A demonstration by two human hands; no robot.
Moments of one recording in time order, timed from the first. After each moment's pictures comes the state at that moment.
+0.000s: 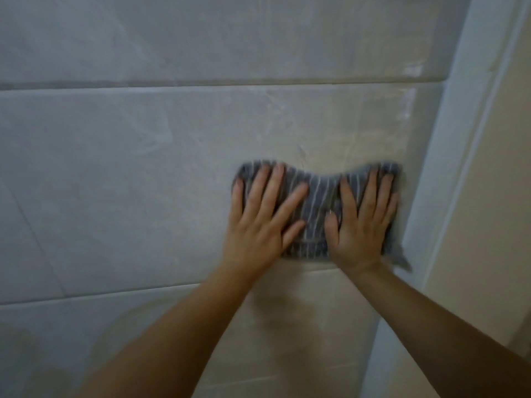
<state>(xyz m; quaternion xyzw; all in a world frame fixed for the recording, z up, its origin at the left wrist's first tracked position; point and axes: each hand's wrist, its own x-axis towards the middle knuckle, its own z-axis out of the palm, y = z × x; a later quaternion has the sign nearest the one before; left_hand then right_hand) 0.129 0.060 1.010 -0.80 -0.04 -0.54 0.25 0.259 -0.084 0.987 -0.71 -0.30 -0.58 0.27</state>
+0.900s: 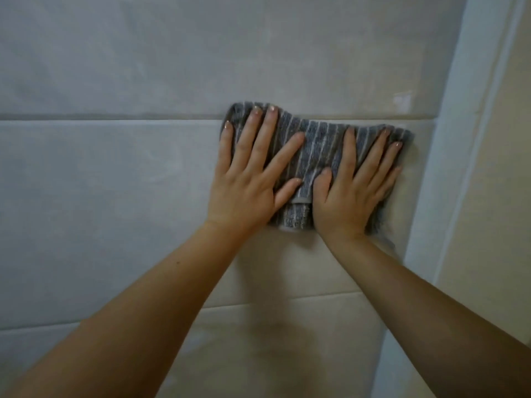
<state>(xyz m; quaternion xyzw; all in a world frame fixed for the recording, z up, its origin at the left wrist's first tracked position) 0.125 0.079 1.116 -0.77 -0.06 -0.57 0.28 0.230 -0.047 1.093 -0.71 -0.18 -0.57 0.36</state>
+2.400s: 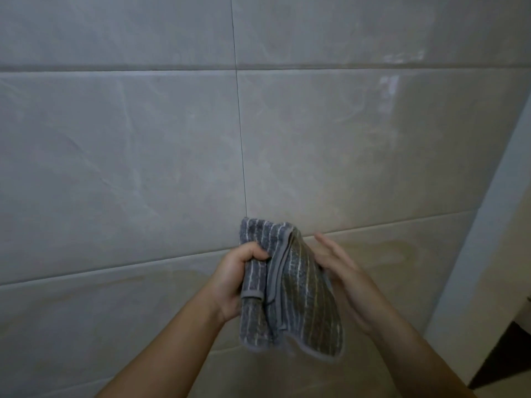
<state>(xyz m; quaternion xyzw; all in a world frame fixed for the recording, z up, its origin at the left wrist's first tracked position) -0.175 0.233 0.986 -0.49 -0.14 0.01 -0.86 -0.087 0.063 0.963 -0.59 -0.25 0.21 0.74</state>
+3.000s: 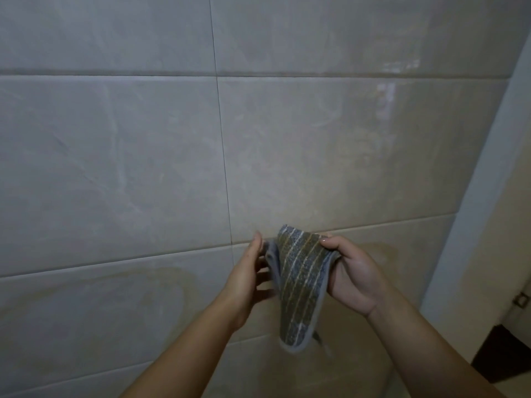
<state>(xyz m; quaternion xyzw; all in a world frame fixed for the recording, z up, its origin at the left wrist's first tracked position) -0.161 0.184 0.969 -0.65 -0.17 -0.10 -0.73 -0.061 0.034 0.981 -0.39 -0.23 0.43 0.78</state>
